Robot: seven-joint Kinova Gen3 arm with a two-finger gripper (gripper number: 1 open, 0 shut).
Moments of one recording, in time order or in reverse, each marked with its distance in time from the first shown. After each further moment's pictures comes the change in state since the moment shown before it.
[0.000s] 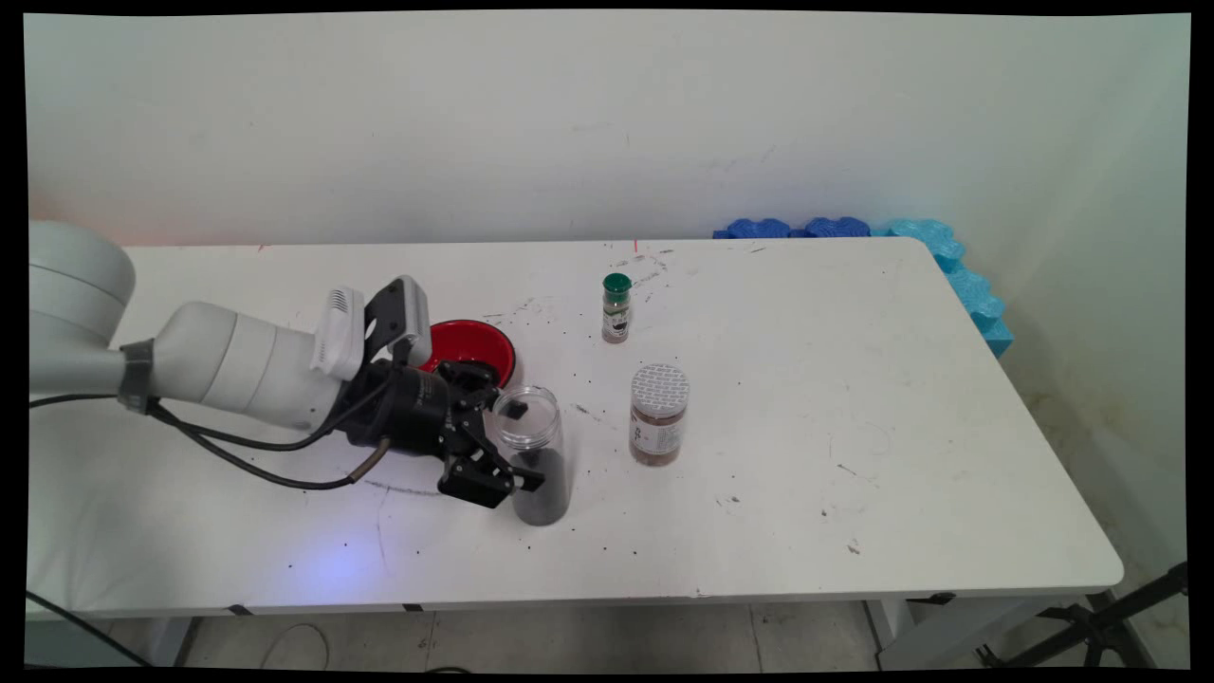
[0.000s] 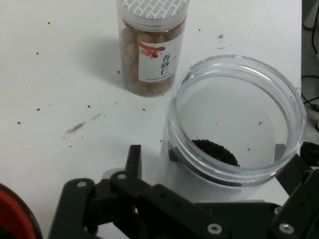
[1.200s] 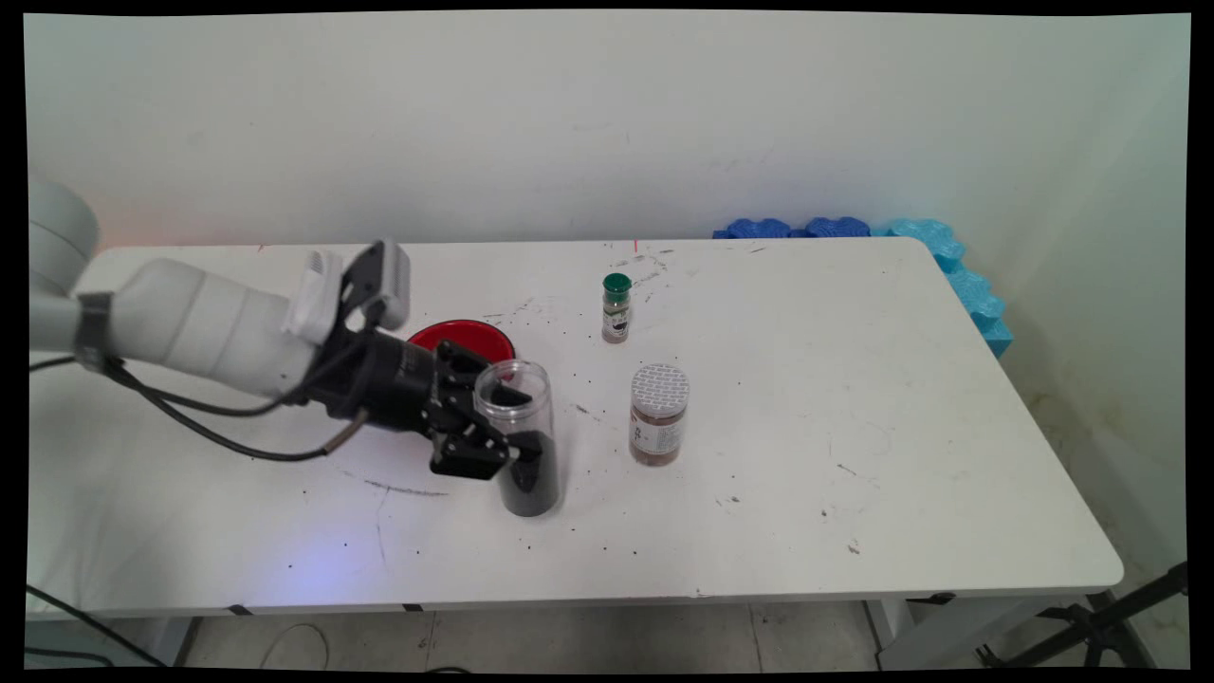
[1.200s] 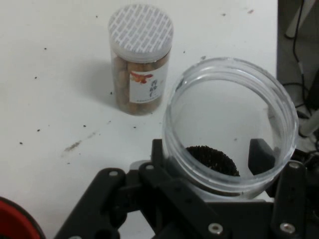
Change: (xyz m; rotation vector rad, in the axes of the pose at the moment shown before) arm 0.024 -0.003 -0.031 -0.042 0.018 0.012
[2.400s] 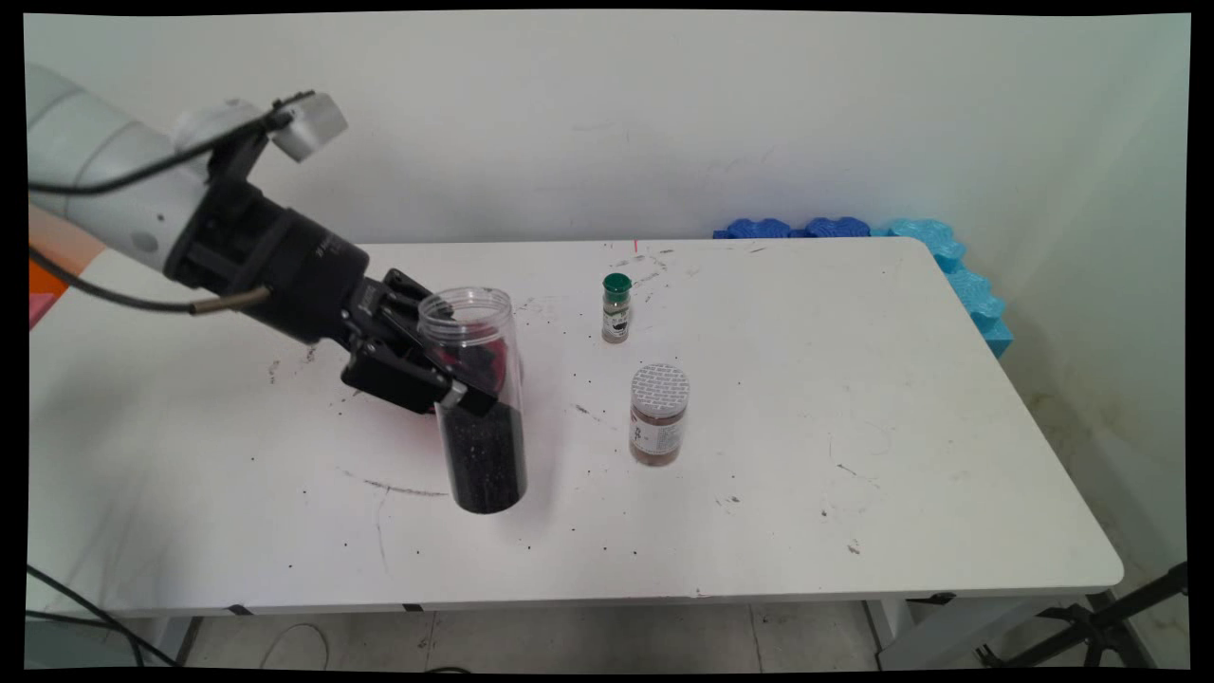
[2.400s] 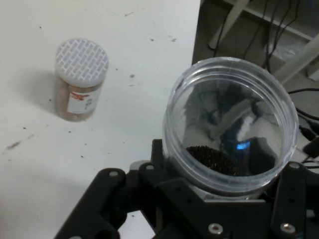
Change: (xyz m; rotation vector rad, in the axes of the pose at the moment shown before) arm 0.079 -0.013 -0.088 -0.187 -0.053 -0.156
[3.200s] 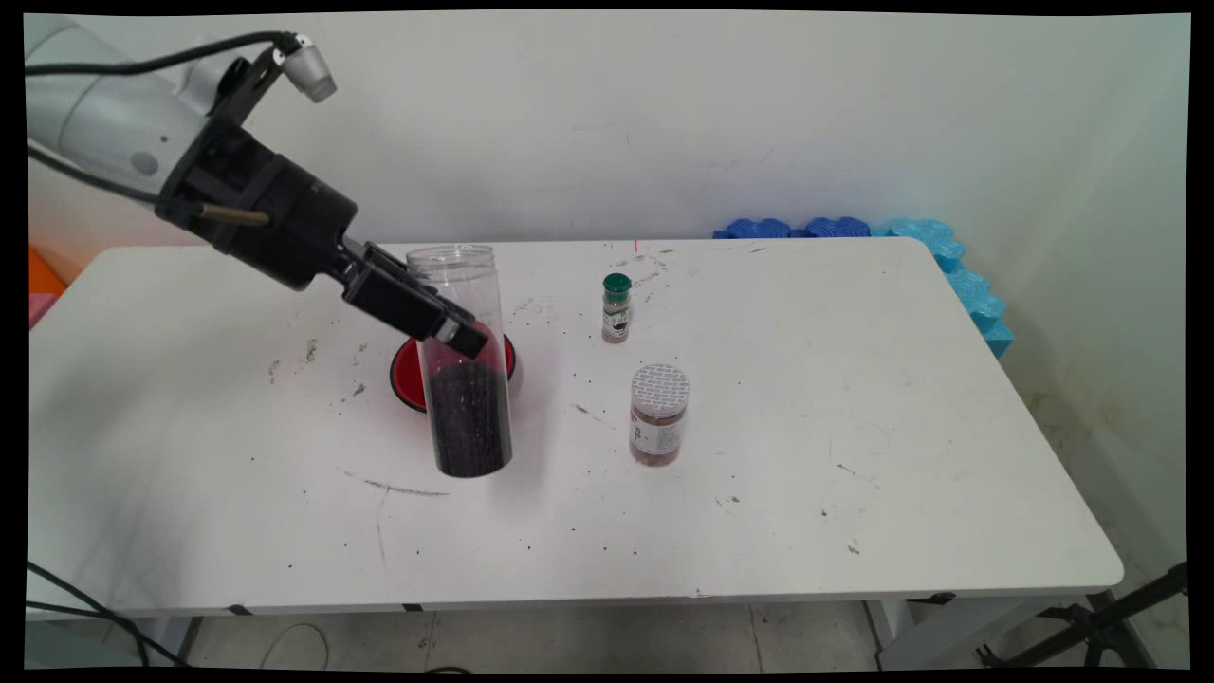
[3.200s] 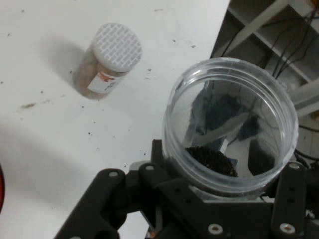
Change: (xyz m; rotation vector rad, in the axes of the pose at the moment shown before) arm 0.020 -0.029 -0.024 0.011 -0.020 -0.278
